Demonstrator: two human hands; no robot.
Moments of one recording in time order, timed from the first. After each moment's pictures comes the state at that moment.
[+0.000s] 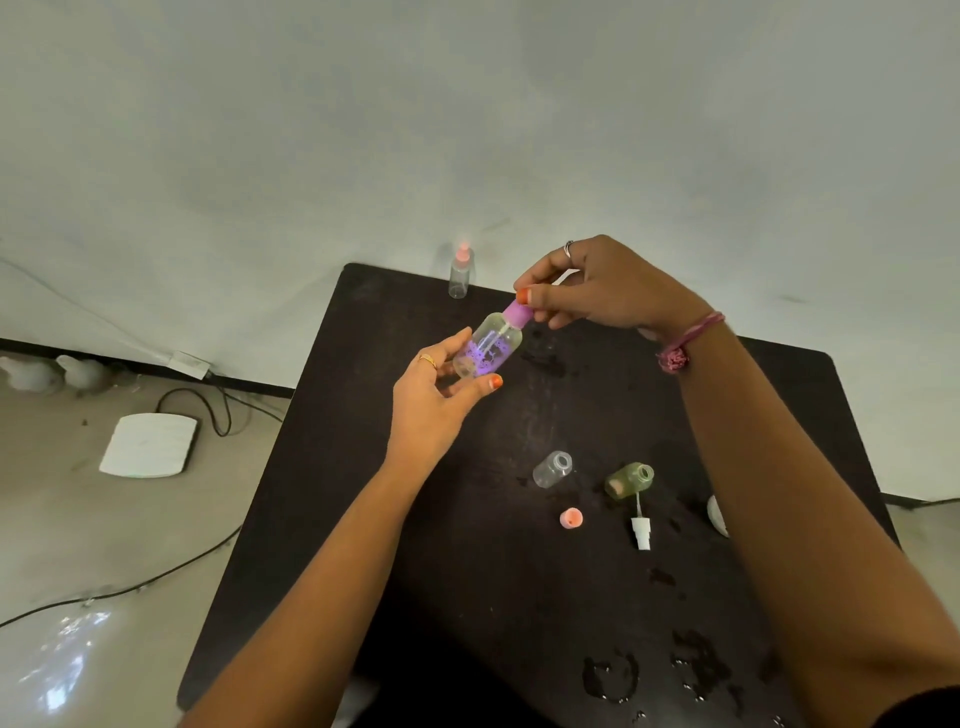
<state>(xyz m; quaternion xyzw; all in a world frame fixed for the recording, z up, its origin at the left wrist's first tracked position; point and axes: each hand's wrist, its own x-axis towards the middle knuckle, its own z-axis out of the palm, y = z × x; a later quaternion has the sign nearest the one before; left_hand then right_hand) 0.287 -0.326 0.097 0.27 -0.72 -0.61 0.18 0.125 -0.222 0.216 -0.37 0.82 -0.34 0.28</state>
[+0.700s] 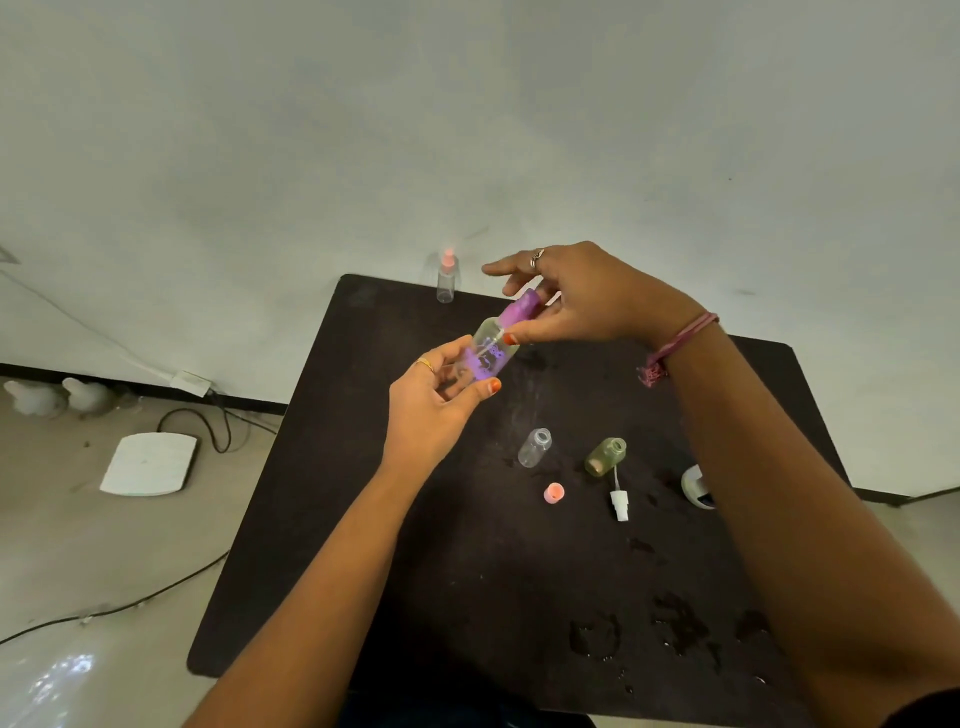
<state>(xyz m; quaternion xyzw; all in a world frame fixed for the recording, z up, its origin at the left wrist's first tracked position) 0.330 -0.288 0.127 0.25 -0.73 -0.61 0.20 0.186 -0.187 0.256 -0.53 0.82 -0.15 0.14</state>
